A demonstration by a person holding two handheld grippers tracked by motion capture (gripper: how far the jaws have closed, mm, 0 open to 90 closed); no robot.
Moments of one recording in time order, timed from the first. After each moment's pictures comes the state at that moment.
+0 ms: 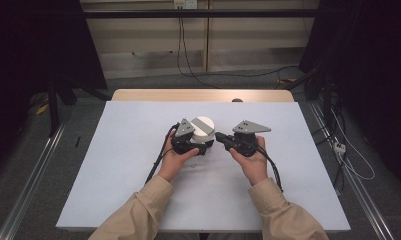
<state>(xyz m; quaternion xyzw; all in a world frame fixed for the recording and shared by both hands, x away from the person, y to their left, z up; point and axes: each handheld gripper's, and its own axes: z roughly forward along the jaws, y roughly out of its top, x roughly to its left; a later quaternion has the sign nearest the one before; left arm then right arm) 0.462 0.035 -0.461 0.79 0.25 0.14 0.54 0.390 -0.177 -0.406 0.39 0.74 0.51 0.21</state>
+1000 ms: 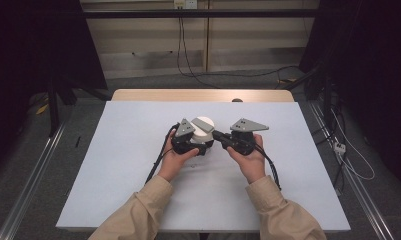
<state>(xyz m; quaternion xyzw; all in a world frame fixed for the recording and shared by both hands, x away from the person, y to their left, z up) 0.462 0.035 -0.461 0.79 0.26 0.14 0.54 0.392 -0.170 -0.400 0.38 0.74 0.52 0.21</state>
